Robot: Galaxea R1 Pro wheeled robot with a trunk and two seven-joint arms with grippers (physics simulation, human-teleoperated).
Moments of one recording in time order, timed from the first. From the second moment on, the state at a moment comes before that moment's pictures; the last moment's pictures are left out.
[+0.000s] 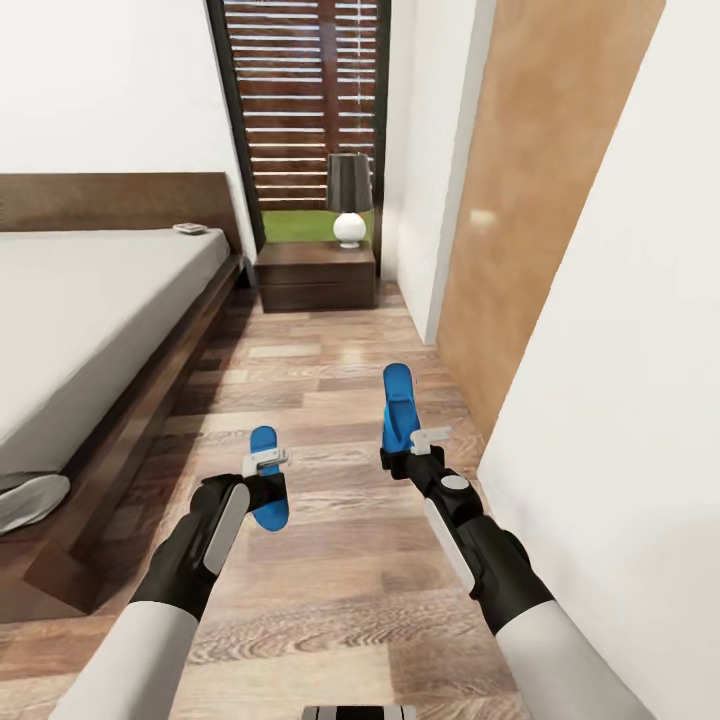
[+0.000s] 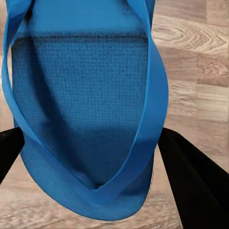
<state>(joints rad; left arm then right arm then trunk) -0.66 -0.07 -0.02 -1.09 0.33 0.80 0.23 -0.66 0.10 0.29 -1.10 -0.12 0.42 -0.12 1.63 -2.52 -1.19</state>
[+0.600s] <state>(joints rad) -0.66 -0.07 -0.02 -1.09 0.33 0.80 0.23 -0.66 0.10 0.29 -1.10 -0.12 0.42 -0.12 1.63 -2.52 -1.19</state>
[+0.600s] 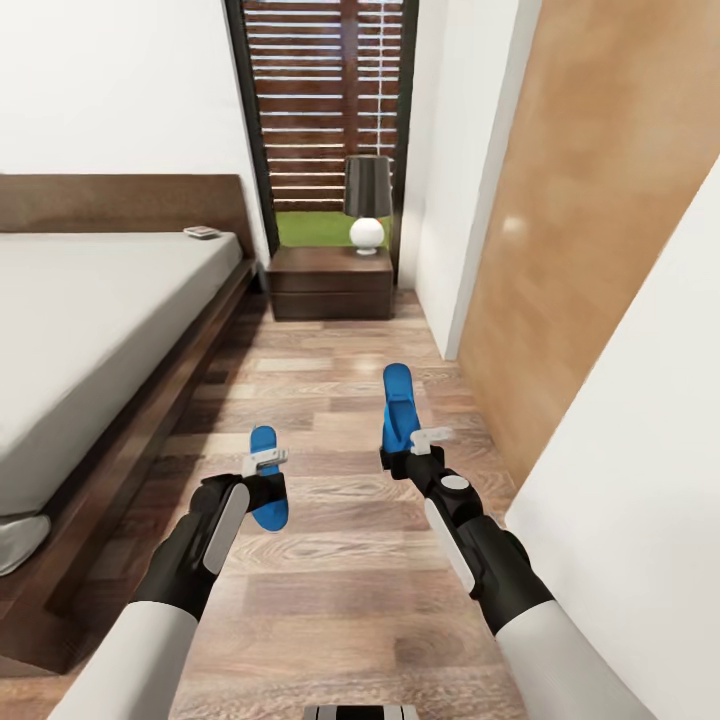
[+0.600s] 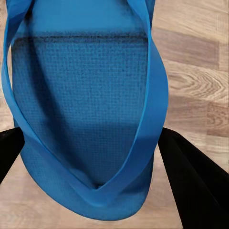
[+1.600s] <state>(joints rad) -0.66 -0.06 -0.02 -1.09 0.33 0.80 0.23 -0.66 0.09 0.30 -1.10 -0.12 0.42 -0.12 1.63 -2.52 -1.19</state>
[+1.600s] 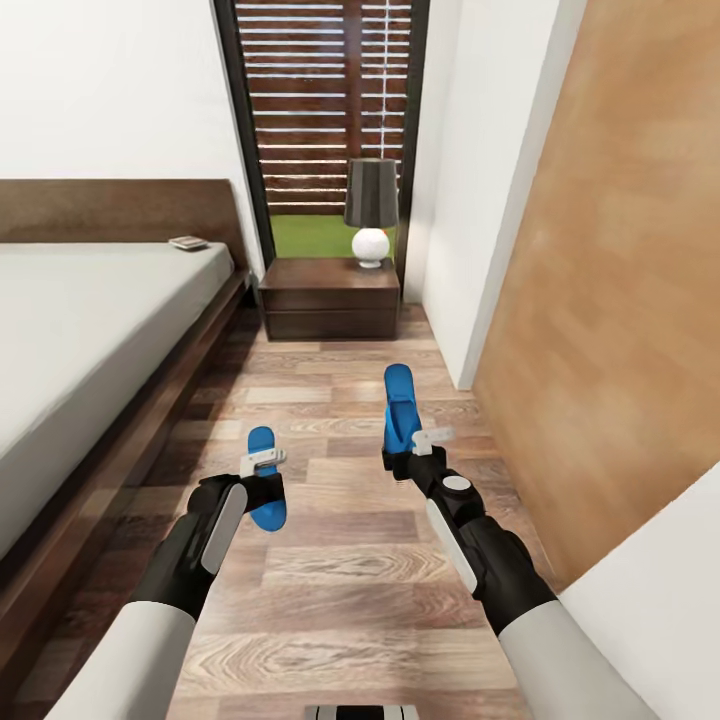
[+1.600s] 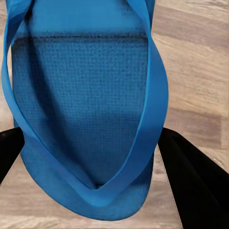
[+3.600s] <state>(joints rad) -0.66 -0.06 -0.02 -0.64 0.32 0.63 0.23 -0.66 0.11 0.28 -0.59 -0.13 0.27 -0.11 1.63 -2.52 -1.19</state>
